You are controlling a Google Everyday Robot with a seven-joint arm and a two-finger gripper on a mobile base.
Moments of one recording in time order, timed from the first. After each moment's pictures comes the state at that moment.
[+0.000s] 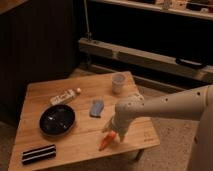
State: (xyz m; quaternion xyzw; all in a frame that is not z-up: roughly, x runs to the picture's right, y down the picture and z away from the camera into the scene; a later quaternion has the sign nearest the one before) arm 0.033 0.241 0.765 -0.28 0.25 0.80 0.47
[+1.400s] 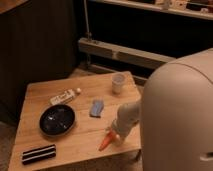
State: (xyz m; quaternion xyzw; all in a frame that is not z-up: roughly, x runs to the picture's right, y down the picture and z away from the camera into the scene) arm 0.044 0.243 0.777 -0.25 0.21 0.86 0.40
